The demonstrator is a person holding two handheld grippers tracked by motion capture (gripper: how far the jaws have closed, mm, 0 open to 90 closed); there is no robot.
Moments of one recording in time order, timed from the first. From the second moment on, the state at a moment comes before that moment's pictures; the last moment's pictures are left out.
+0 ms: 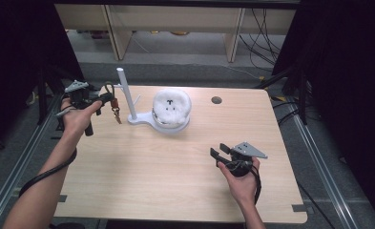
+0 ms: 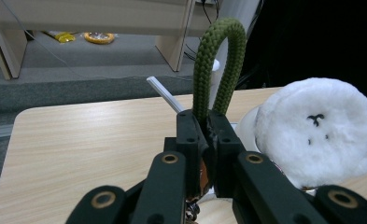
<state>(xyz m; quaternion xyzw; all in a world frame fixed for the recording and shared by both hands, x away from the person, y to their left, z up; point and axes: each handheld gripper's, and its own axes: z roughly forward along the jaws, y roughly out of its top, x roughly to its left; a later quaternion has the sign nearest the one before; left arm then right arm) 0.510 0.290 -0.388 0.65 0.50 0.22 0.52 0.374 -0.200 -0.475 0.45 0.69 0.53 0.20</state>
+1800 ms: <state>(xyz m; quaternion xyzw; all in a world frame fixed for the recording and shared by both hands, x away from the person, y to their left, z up) 0.535 0.281 -0.402 0.64 0.53 0.19 0.52 0.373 -0.204 -0.477 0.46 0.69 0.52 0.20</state>
